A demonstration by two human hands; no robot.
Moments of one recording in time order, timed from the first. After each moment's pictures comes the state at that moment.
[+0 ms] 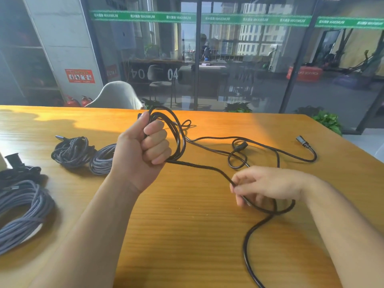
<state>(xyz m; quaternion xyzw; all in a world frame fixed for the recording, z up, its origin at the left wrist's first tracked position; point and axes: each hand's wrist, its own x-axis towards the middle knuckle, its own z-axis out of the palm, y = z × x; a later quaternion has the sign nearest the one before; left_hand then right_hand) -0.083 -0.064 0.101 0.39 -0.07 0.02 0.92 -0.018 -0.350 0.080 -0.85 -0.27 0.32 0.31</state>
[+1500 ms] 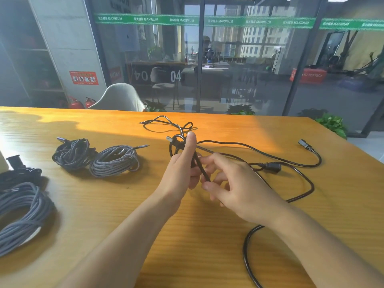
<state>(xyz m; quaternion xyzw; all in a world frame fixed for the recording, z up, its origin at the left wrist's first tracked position) -0.078 -0.126 0.067 0.69 0.01 0.07 0.72 -0.065 -0.291 0.074 -0.85 -0.37 -0.02 0.37</state>
